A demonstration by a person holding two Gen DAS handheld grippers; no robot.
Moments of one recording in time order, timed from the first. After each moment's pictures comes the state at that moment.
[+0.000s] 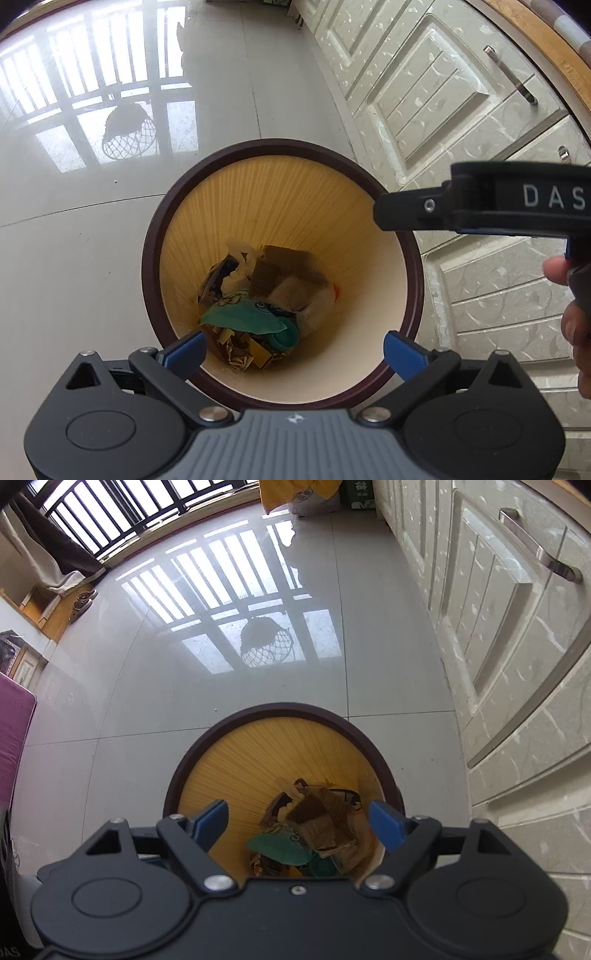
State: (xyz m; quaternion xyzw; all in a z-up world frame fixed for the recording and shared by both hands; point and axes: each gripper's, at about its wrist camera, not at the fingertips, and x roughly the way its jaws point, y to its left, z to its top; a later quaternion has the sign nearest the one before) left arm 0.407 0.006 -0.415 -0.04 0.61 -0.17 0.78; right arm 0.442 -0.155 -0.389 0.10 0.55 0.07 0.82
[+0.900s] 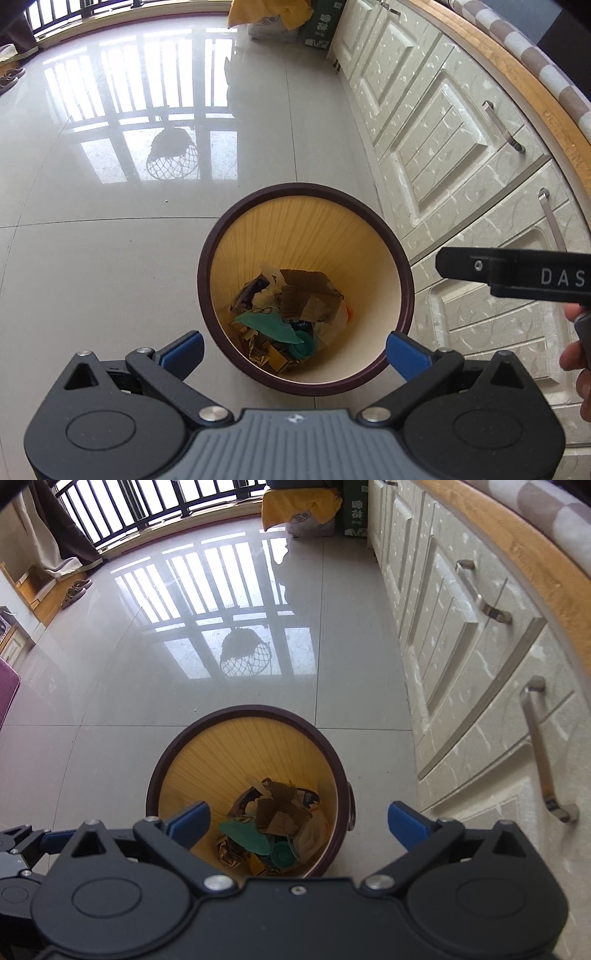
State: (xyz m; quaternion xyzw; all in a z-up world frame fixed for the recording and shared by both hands) left arm 0.362 0.020 -0.343 -0.05 0.56 -0.09 0.82; right arm 0.394 -0.166 -0.332 0.04 0.53 0.04 0.85
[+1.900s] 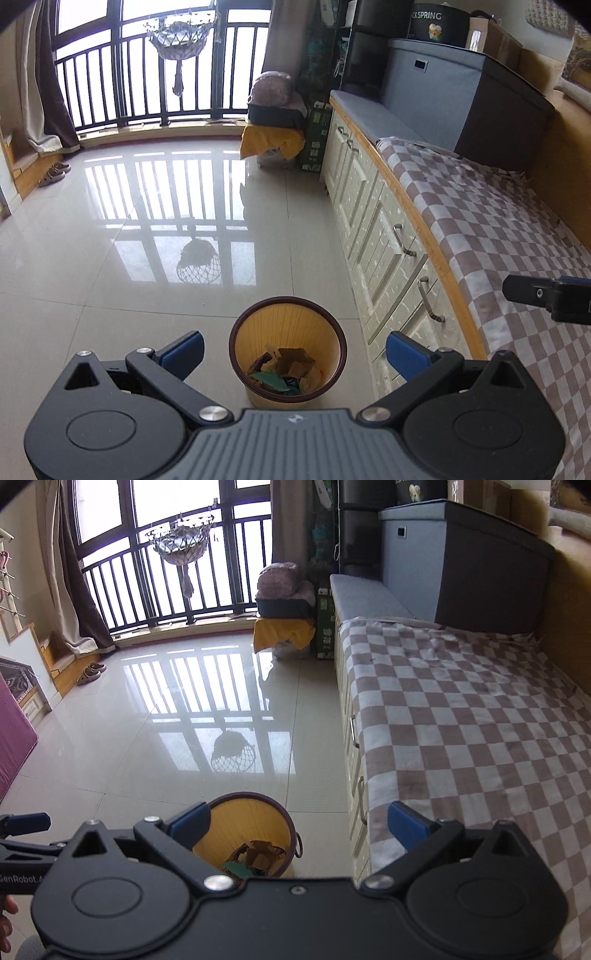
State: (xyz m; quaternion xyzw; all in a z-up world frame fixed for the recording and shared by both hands) left arm 0.196 0.005 -0.096 -0.03 0.40 -0.07 0.92; right arm 0.203 -0.220 -0.081 0.02 0.36 0.01 0.93
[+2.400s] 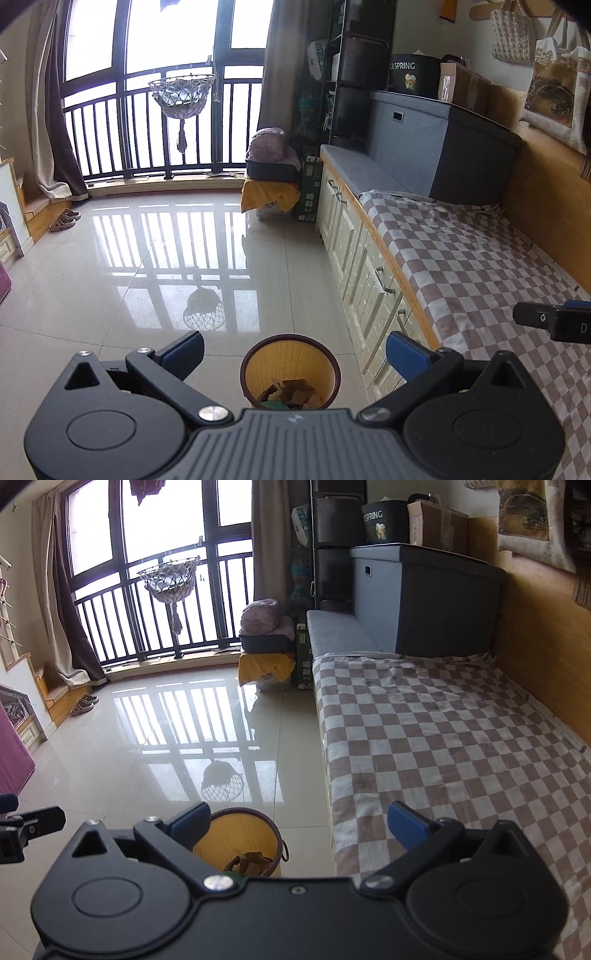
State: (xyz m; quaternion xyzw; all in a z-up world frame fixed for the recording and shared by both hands) left arm 0.109 0.014 -0.024 -0.02 0.32 -0.07 0.94; right arm 0.102 -0.235 -0.026 0.03 0.32 -0.02 0.95
